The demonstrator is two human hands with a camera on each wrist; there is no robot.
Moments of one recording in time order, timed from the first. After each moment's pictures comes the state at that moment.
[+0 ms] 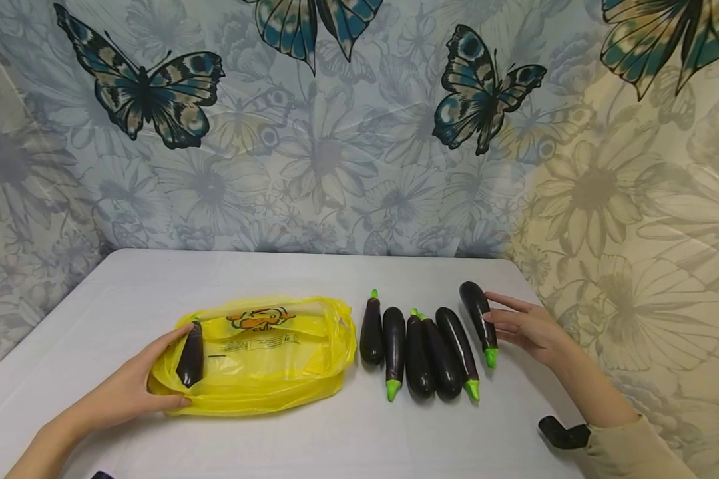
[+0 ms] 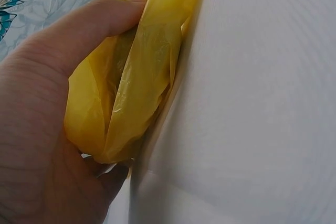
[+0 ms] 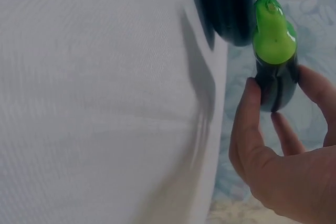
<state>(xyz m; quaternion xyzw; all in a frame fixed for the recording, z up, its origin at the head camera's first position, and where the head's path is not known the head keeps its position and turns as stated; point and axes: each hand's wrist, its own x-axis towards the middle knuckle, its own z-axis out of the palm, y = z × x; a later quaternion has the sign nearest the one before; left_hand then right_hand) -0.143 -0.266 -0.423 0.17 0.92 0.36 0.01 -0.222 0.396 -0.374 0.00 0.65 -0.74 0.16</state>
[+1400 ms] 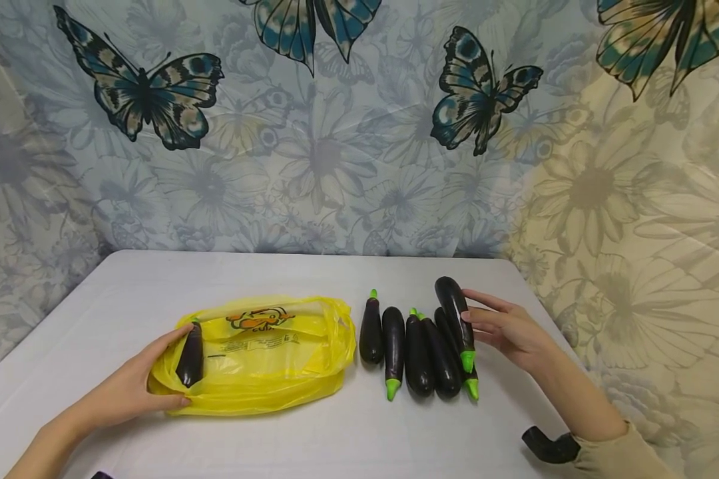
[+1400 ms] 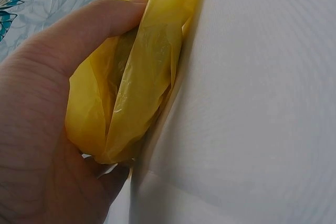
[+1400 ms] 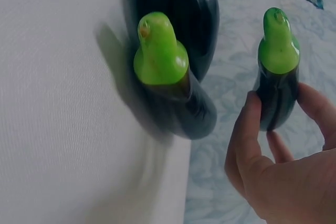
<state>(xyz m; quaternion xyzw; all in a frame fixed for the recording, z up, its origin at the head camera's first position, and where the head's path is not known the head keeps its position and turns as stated) -0.143 -0.265 -0.421 0.17 0.92 0.36 0.01 -0.198 0.342 -0.351 -0.01 0.63 -0.76 0.16</state>
